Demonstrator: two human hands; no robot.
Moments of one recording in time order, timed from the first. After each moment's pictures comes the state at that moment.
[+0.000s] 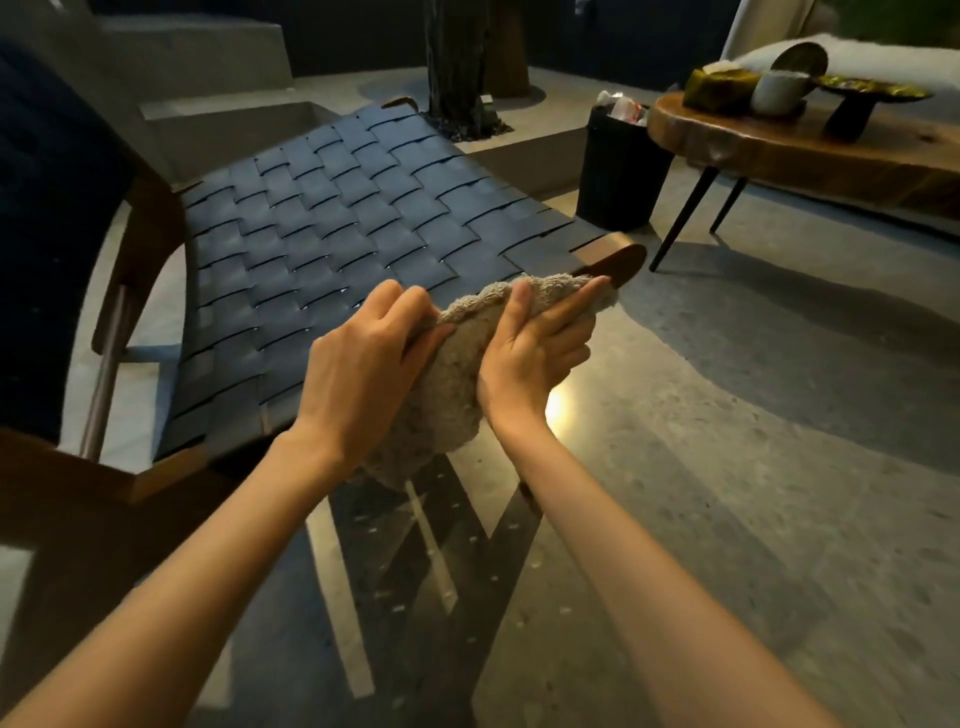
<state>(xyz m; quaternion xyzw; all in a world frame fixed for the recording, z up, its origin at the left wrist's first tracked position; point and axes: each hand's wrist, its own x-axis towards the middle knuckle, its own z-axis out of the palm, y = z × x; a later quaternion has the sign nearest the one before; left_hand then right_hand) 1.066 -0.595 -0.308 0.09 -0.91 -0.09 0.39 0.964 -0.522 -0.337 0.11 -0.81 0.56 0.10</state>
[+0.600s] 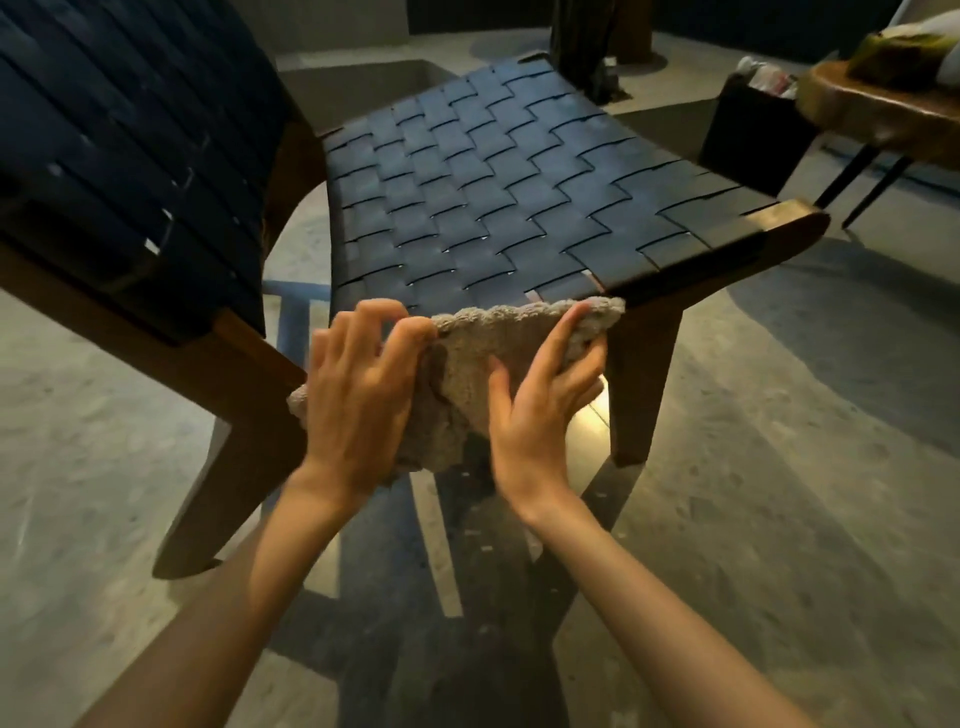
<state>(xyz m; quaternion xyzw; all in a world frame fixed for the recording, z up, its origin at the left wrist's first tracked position) 1.187 -0.628 -0.358 0.20 -0.87 0.04 0.44 1.088 -0.534 -0.387 0.33 -0.78 0.53 0.07</state>
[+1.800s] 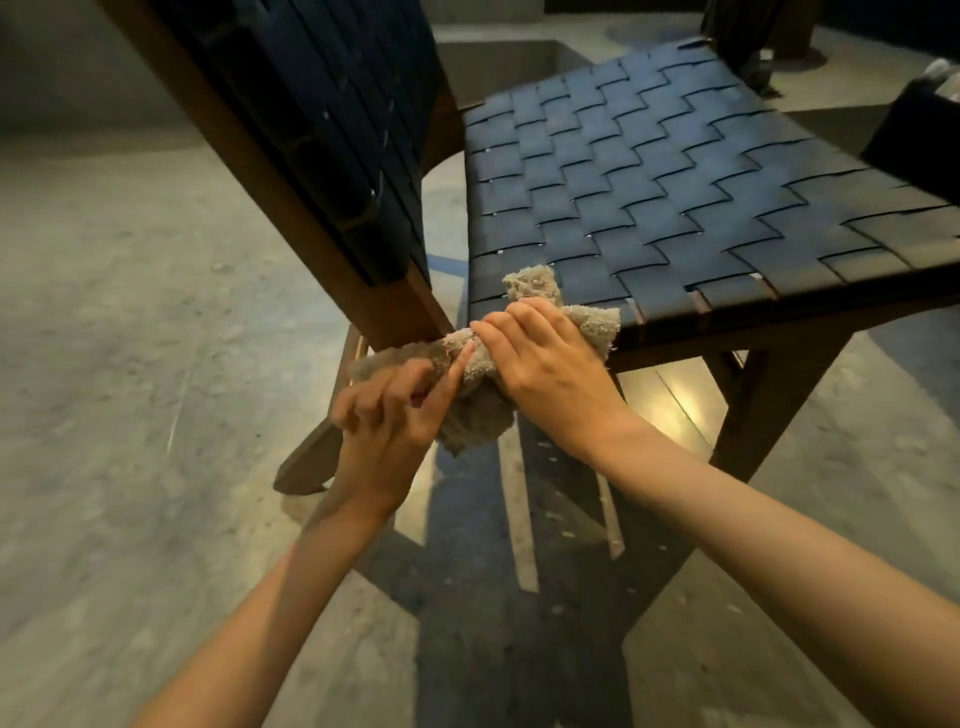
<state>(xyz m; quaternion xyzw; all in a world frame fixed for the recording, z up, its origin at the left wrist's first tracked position) 1.290 -0.646 -0.426 0.29 -0.85 0.28 0.35 1.110 -0.585 -0.361 0.74 -0.58 0.06 0.33</state>
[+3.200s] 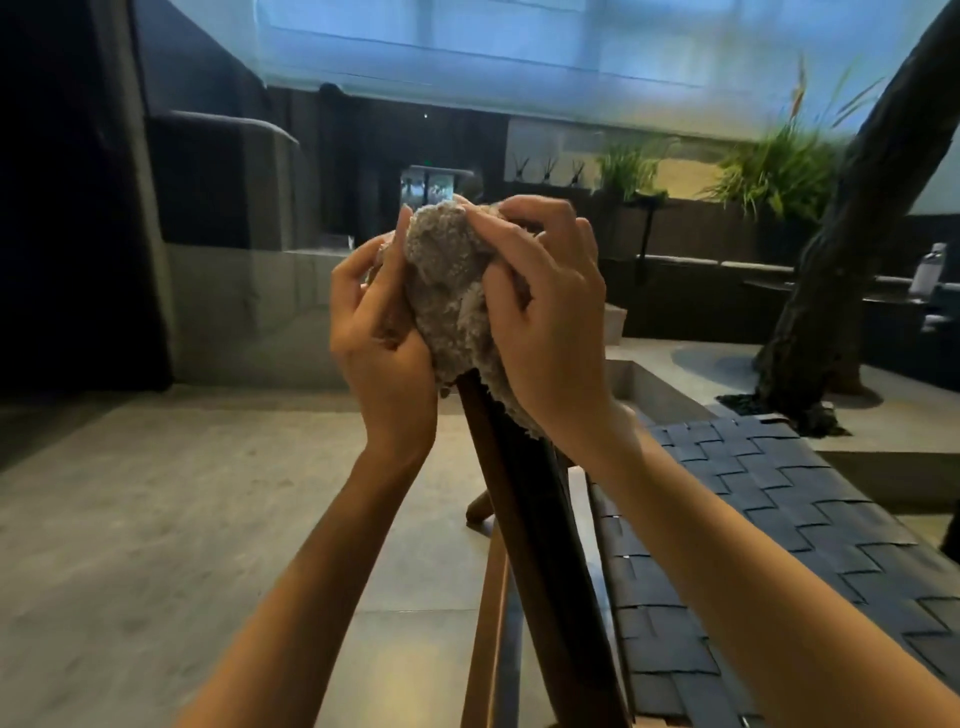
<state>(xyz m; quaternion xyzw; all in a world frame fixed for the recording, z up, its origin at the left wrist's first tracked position) 1.378 -0.766 -0.057 0.19 -0.54 -0.10 0.81 1.289 -0.729 -0.022 0.63 -0.37 0.63 0.27</state>
